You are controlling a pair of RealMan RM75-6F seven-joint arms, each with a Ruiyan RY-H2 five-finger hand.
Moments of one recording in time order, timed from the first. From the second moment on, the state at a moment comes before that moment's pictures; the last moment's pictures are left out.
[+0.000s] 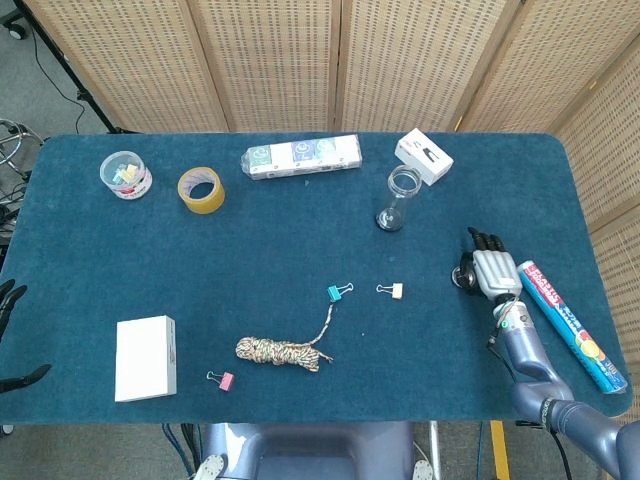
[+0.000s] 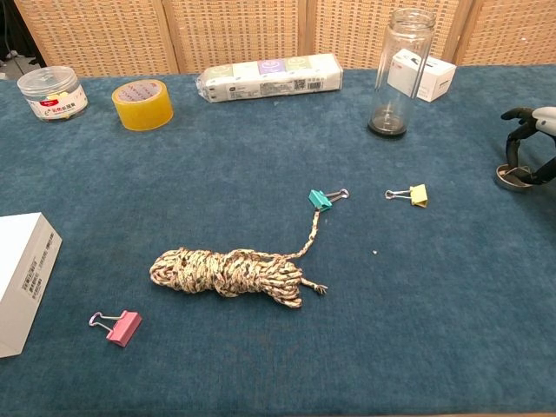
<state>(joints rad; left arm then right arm) -0.03 -0.92 0.01 -1.75 1.53 1.49 -0.16 0.59 -1.59 0.19 -0.93 -1.20 0.84 0.05</state>
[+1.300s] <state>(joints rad) -0.02 -0.91 0.02 -1.75 1.55 1.50 -0.19 0.55 -1.40 0.24 -1.21 -1.21 0.98 0.00</state>
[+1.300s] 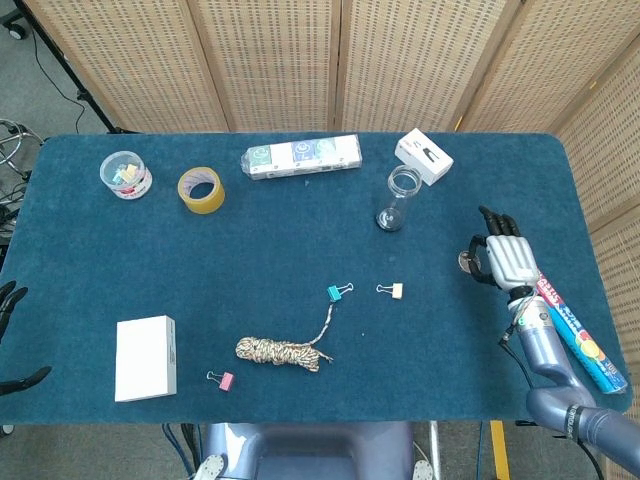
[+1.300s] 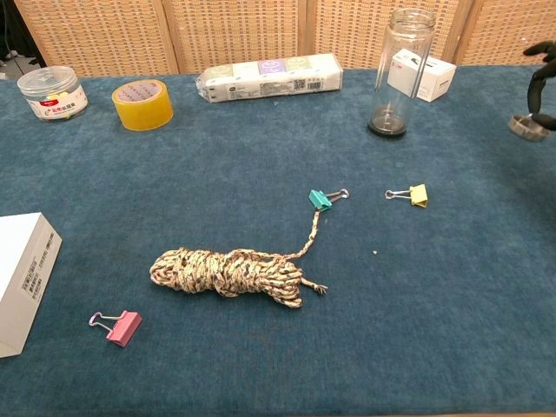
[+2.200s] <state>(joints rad) -0.03 -0.91 0.02 -1.74 1.56 1.50 -0.21 0.80 -1.25 0.45 -1.35 -0.95 0.90 -0.20</state>
